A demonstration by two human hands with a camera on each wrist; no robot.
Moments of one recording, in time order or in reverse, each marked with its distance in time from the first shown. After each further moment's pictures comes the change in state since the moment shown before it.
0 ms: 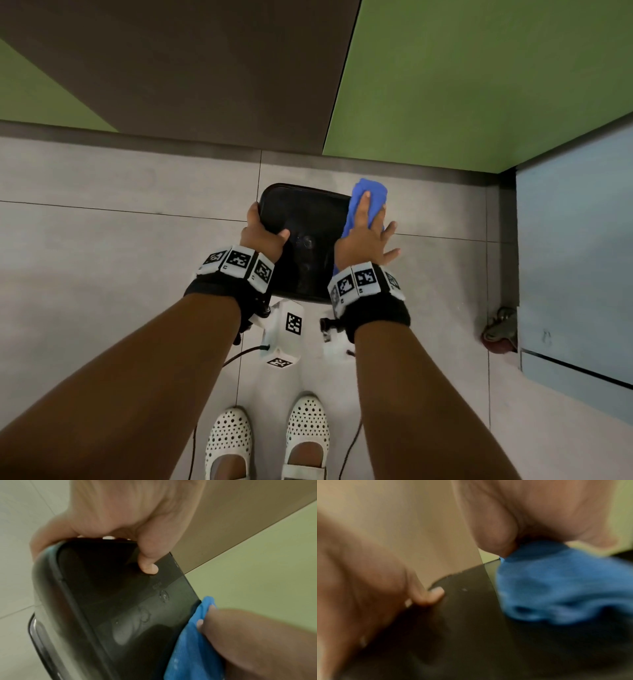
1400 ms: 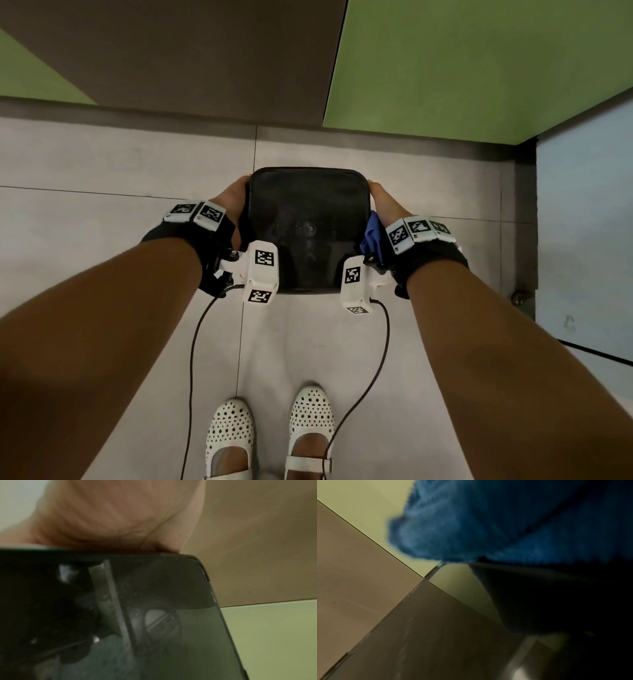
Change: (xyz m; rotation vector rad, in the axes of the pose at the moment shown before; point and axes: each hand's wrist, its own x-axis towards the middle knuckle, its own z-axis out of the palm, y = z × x) left_hand 0.028 0.006 -0.025 -0.488 -0.326 -0.384; right_hand 0.054 0.038 -0.020 0.796 -0.533 0.504
